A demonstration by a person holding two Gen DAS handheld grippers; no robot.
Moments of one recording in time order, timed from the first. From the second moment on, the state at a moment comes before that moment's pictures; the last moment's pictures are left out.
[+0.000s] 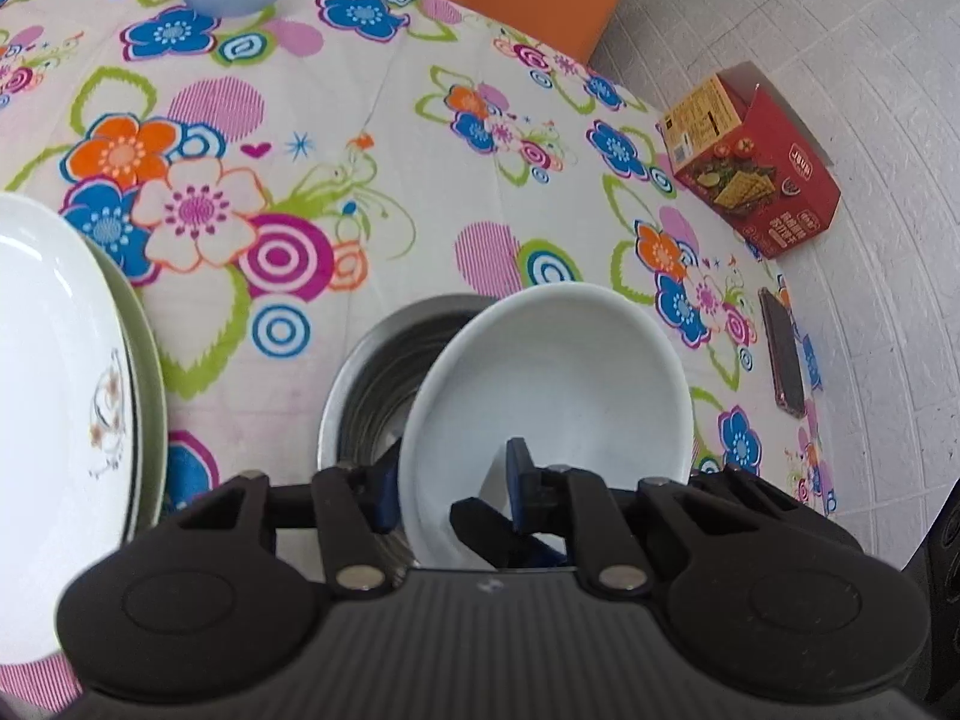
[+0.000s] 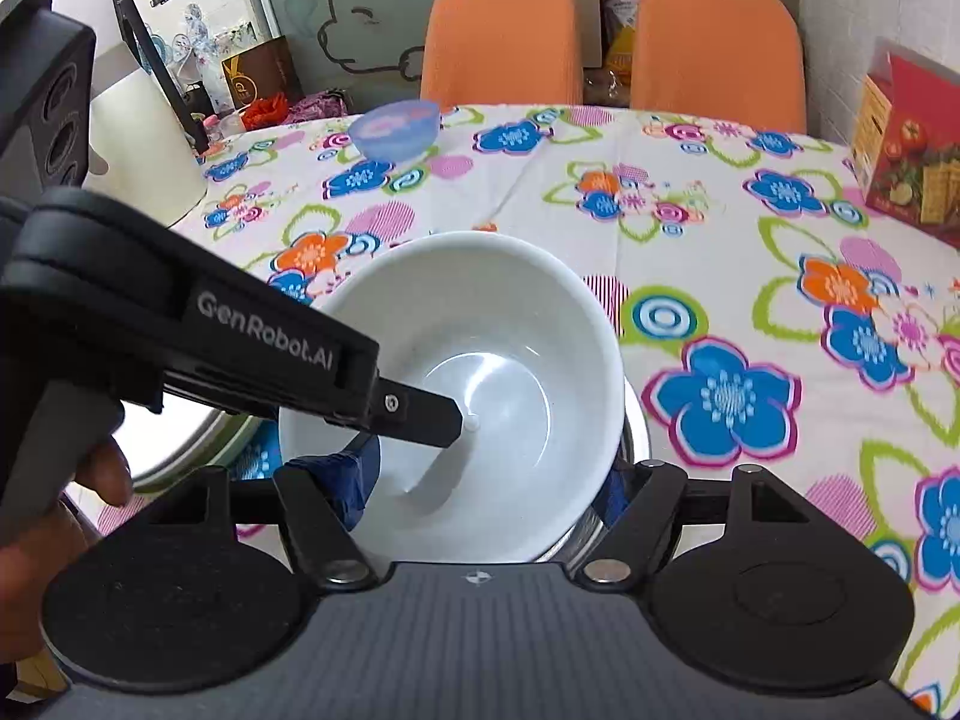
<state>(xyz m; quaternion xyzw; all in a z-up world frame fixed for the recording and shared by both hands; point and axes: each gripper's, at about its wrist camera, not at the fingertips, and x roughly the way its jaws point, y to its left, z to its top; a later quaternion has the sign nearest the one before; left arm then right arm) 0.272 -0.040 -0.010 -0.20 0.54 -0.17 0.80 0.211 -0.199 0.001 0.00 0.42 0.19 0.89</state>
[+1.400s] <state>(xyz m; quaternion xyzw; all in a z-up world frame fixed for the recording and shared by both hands) 0.357 0.073 0.036 -0.10 0.42 -0.09 0.90 0.345 -0.163 0.038 0.07 0.43 0.18 0.88</state>
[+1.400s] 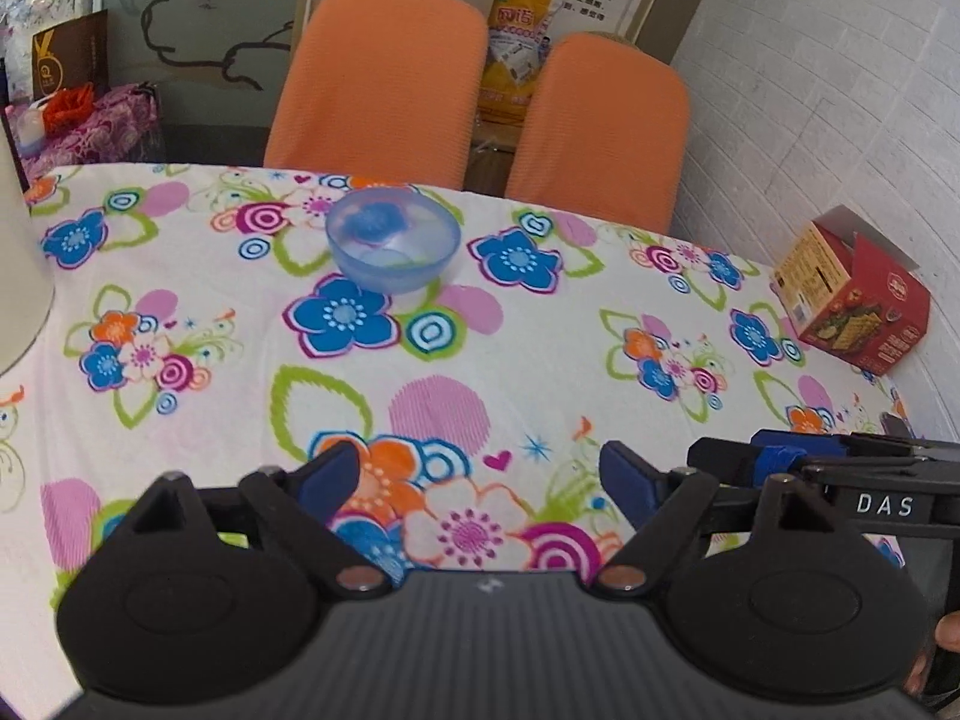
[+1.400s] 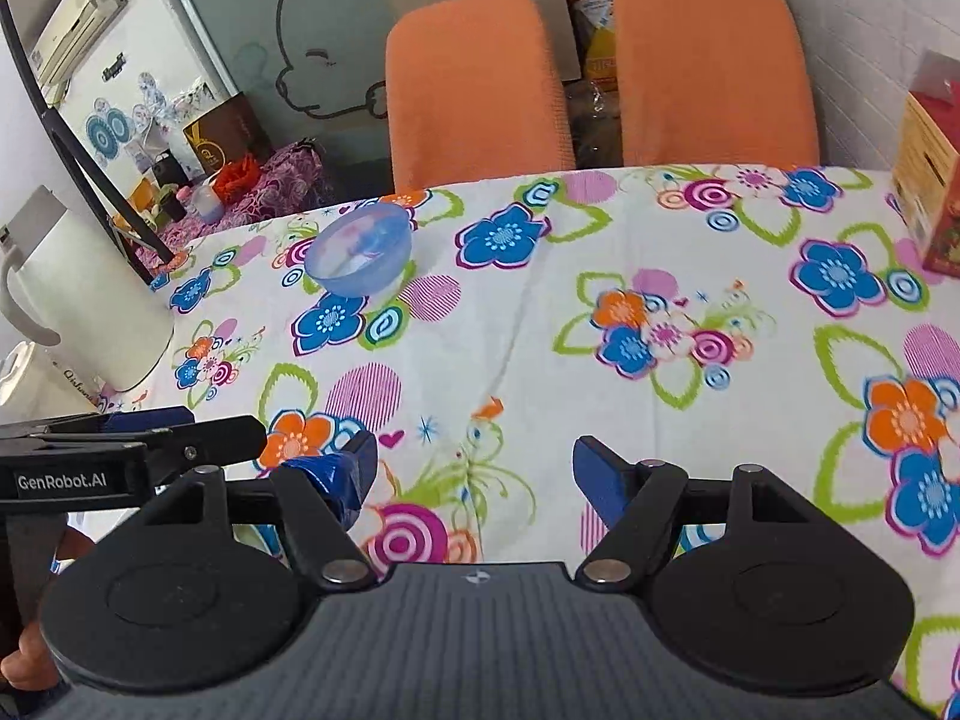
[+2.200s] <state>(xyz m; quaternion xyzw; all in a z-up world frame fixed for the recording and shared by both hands) 0.551 0.153 -0.020 -0.18 0.46 -0.01 0.87 0.516 -0.053 -0.006 -0.01 0.43 0.21 0.88</state>
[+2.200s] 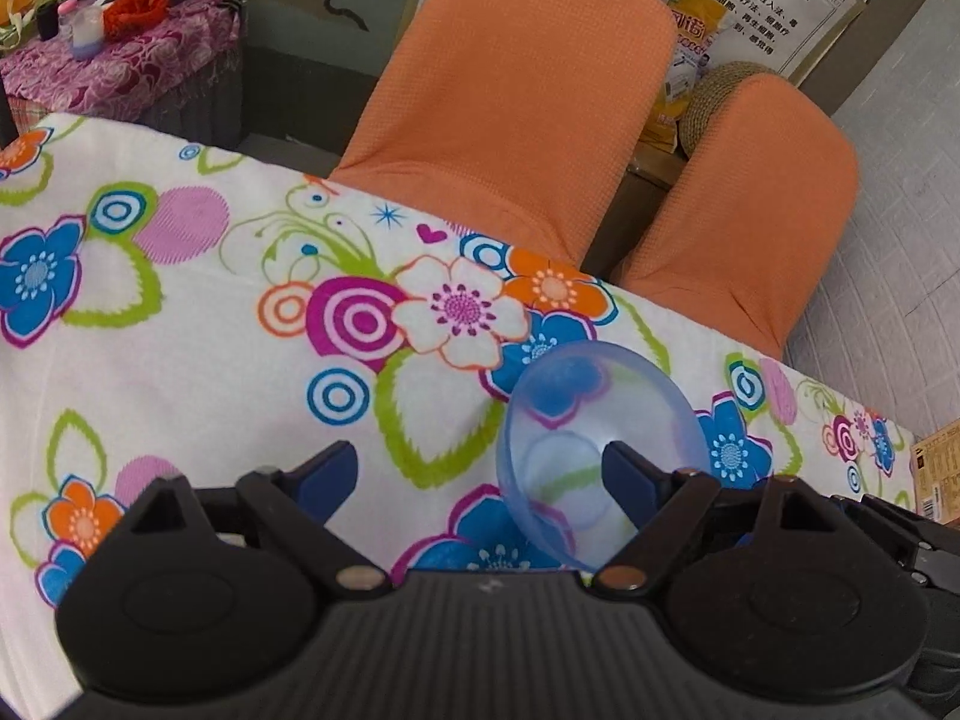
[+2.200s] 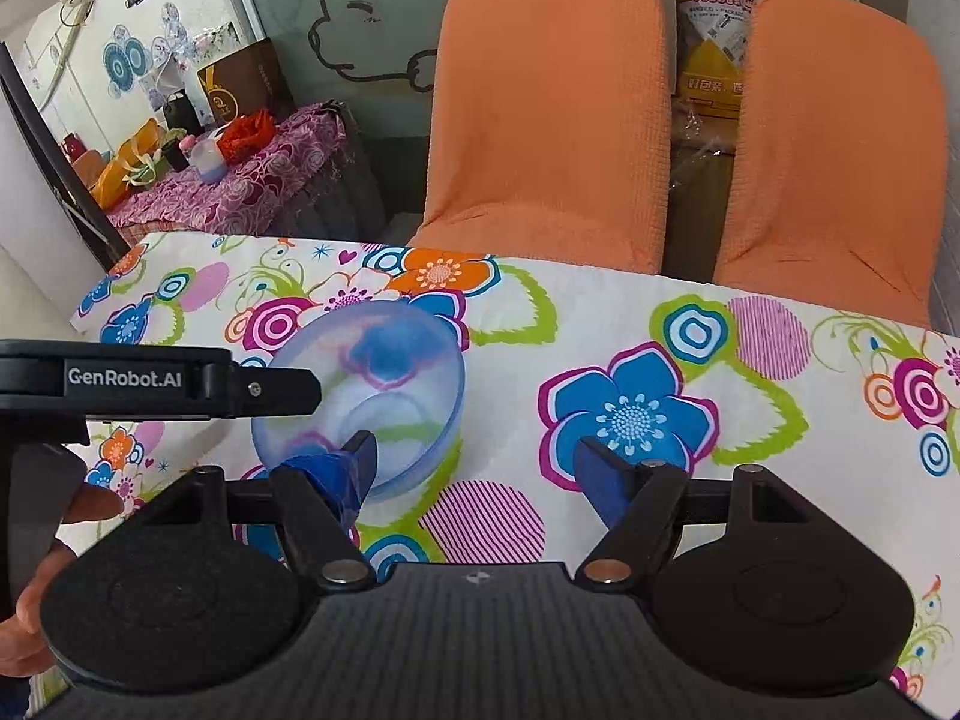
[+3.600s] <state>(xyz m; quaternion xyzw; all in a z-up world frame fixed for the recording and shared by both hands) 0.560 0.141 -0.035 -0.13 0.48 0.01 0.87 0.516 -0.024 -0.027 -0.06 0.41 0.23 0.88</state>
